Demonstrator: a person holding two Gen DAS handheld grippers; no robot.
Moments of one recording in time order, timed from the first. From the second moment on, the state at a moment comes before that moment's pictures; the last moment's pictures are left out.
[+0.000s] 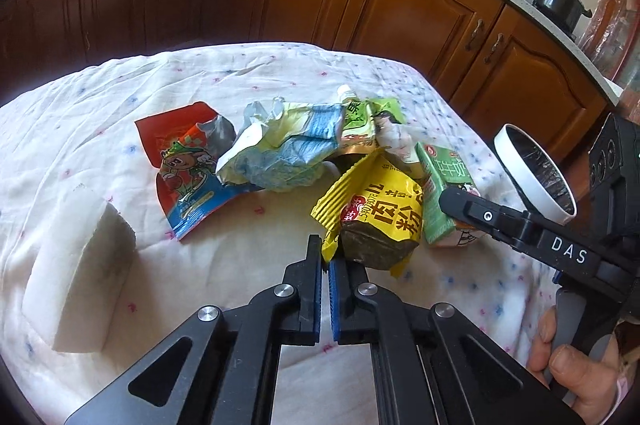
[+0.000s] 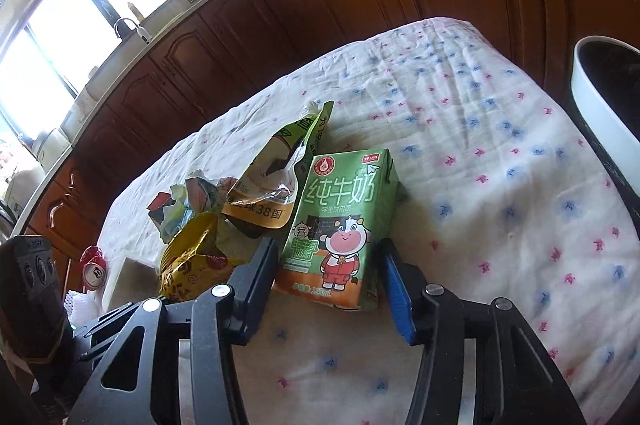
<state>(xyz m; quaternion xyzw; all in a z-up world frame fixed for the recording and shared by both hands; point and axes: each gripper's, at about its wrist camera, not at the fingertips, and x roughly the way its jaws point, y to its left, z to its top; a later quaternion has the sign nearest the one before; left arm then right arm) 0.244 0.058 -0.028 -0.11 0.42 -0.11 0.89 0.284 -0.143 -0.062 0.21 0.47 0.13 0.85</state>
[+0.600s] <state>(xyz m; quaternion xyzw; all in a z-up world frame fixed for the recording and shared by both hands) 0.235 -0.008 -0.020 -0.08 0.42 -0.17 0.89 0.220 -0.226 -0.049 0.23 0.46 0.07 0.86</state>
